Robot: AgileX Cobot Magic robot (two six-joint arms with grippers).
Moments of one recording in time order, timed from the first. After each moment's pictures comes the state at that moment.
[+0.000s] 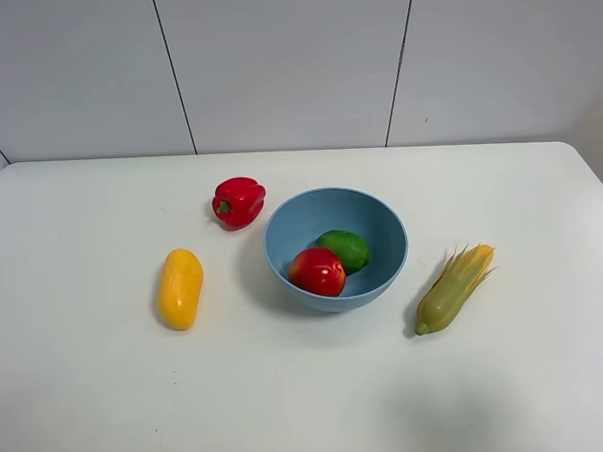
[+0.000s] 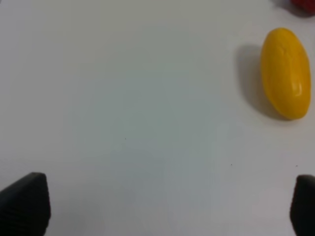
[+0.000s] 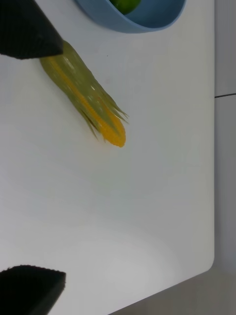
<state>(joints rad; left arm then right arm) 0.07 0.00 -0.46 -0.06 1.11 0.11 0.08 0.00 -0.56 -0.08 1.10 0.10</state>
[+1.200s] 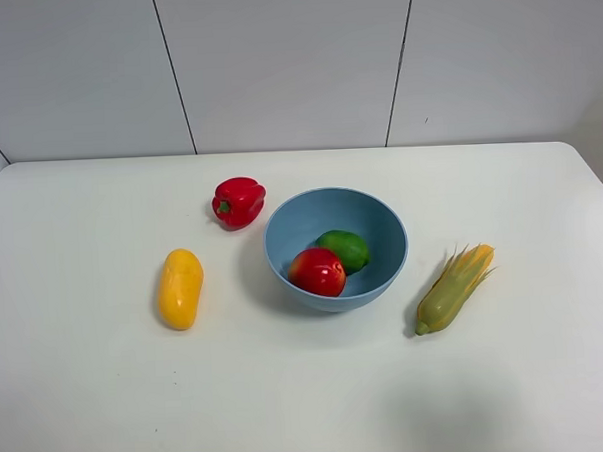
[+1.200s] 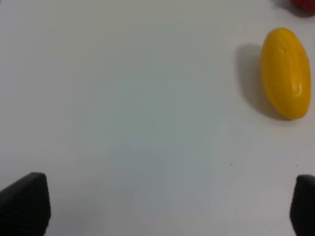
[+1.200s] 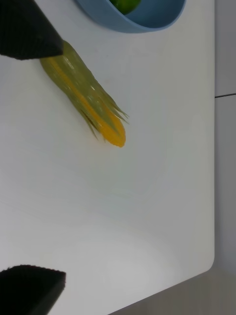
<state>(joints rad) 0.07 0.00 -0.46 -0.06 1.11 0.11 0.08 0.00 -0.56 -0.08 1.10 0.10</state>
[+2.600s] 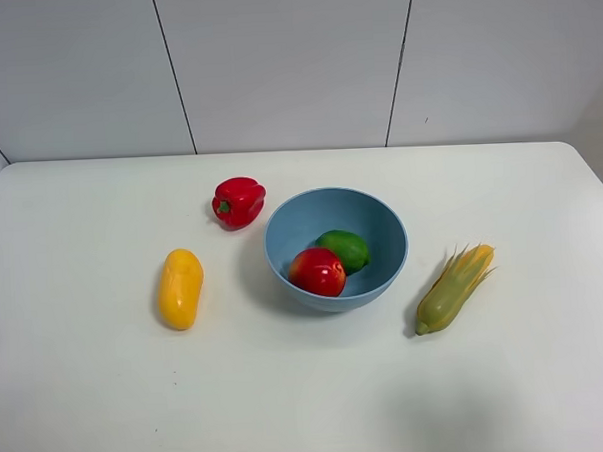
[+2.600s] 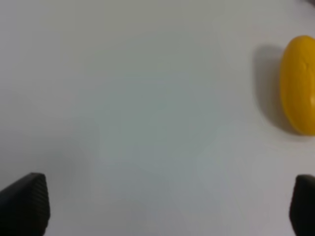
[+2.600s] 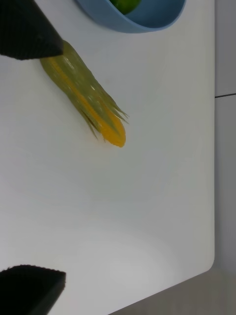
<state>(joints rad) 0.07 0.55 -0.64 -0.03 0.95 0.09 0.08 0.00 -0.56 -0.08 1.10 0.10</state>
